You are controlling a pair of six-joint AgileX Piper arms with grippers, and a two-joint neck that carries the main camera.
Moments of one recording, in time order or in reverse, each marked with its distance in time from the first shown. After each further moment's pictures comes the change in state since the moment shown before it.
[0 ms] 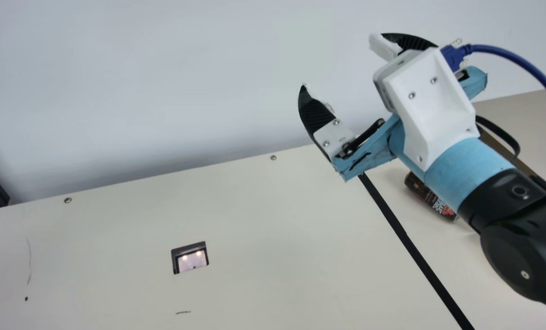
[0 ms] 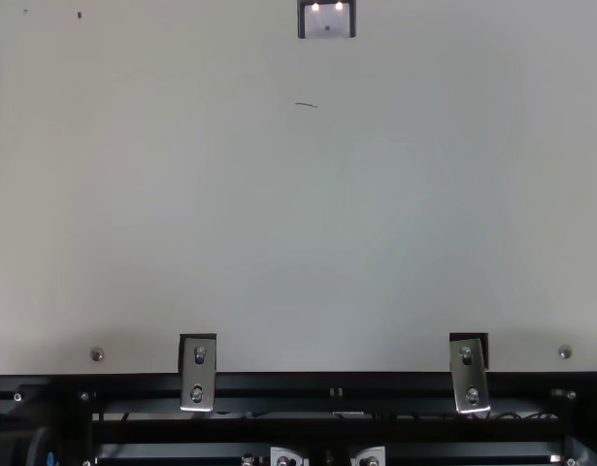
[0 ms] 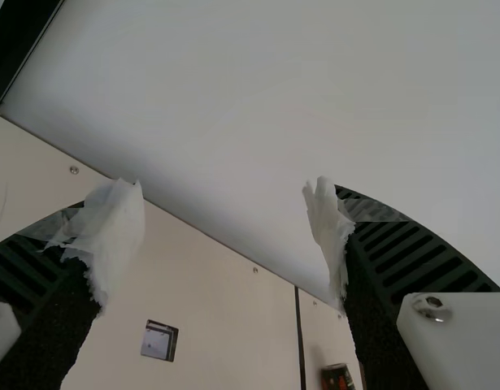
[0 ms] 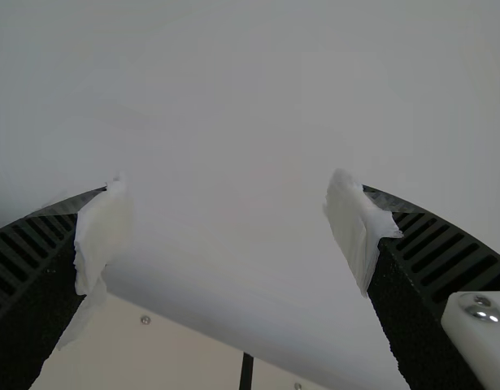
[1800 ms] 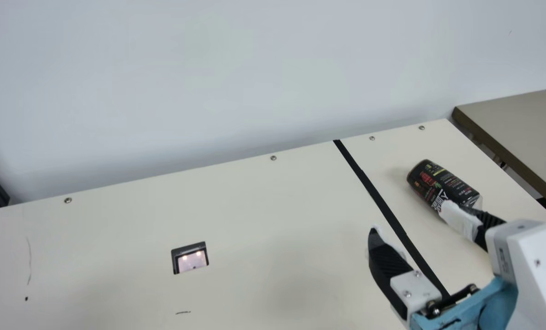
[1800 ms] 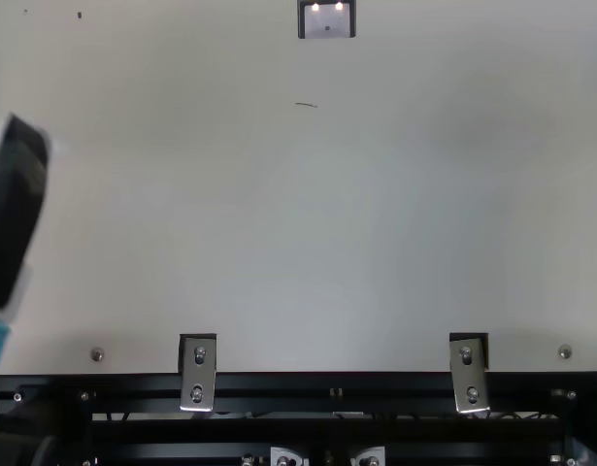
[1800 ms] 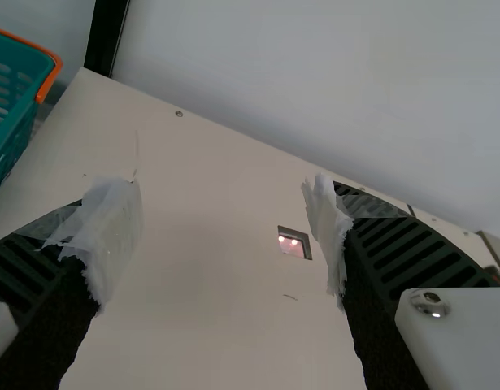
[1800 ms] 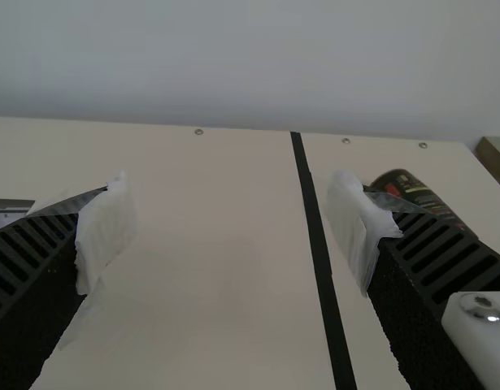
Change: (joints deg) left arm -9.9 -38.3 39.3 23.7 -5.6 -3.4; right arm -4.5 -38.5 26.0 12.2 29.0 10.3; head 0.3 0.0
